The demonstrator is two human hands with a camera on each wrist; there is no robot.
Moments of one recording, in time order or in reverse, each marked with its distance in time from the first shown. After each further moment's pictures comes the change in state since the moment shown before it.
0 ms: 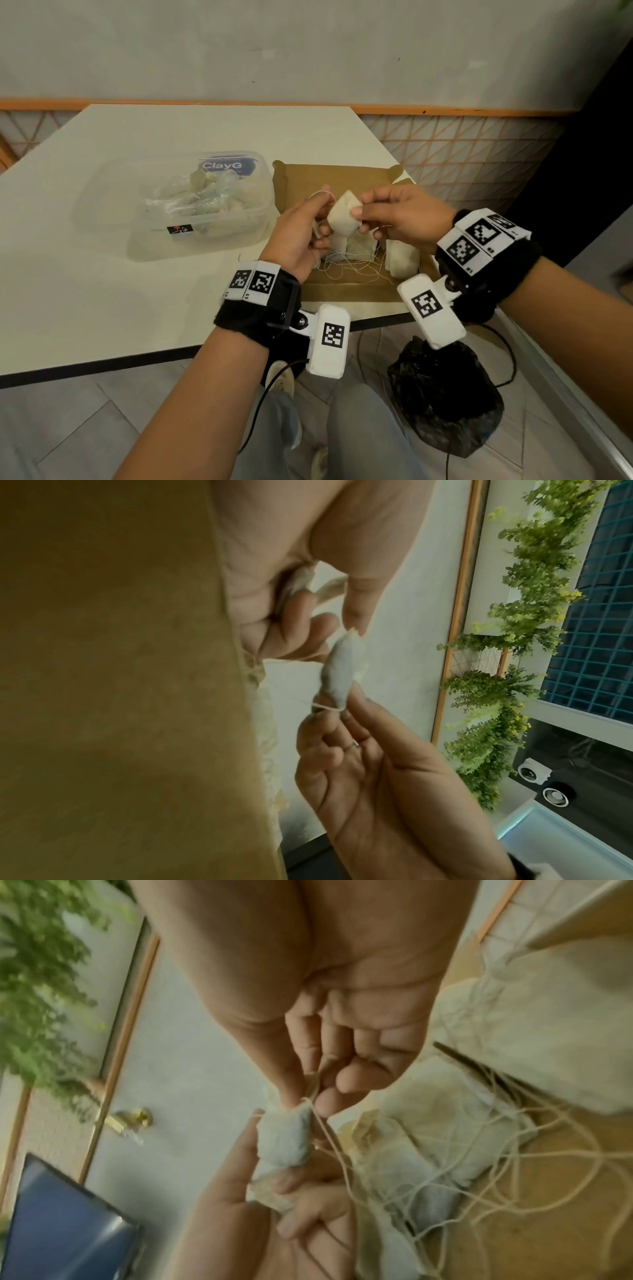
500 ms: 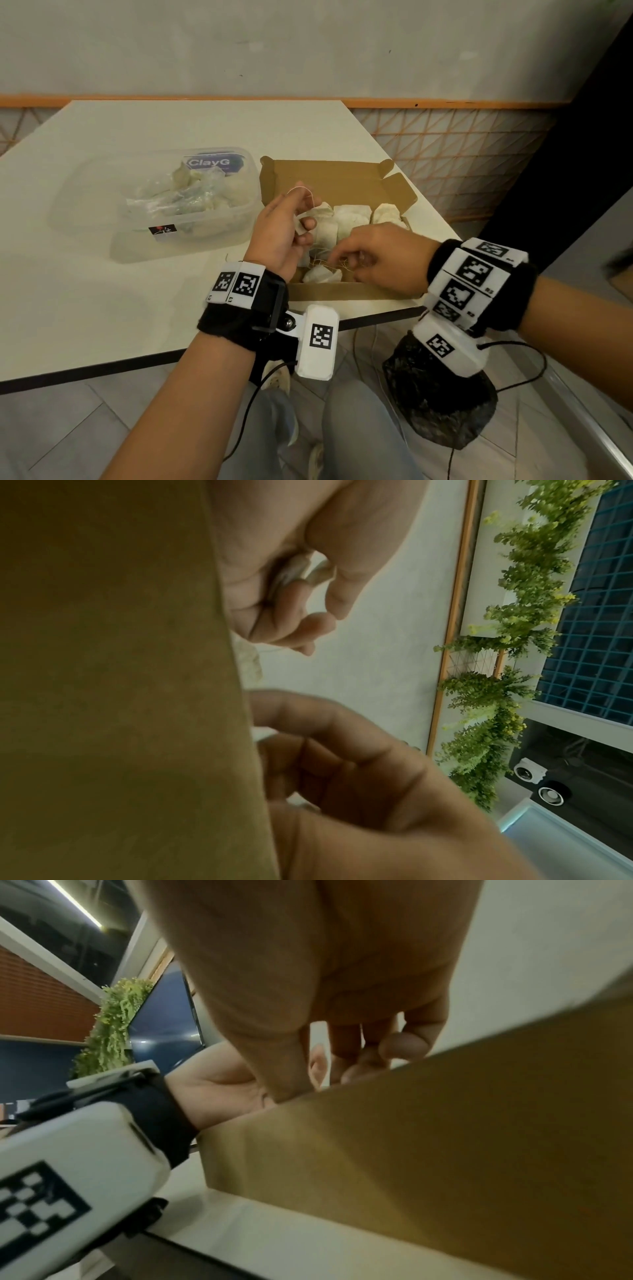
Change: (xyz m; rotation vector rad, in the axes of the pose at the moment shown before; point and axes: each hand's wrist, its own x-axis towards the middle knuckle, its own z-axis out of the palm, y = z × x) left_hand 0.002 0.000 -0.002 -0.005 0.087 0.079; right_hand -0.029 0.013 0.010 -1.028 -0.225 -0.247
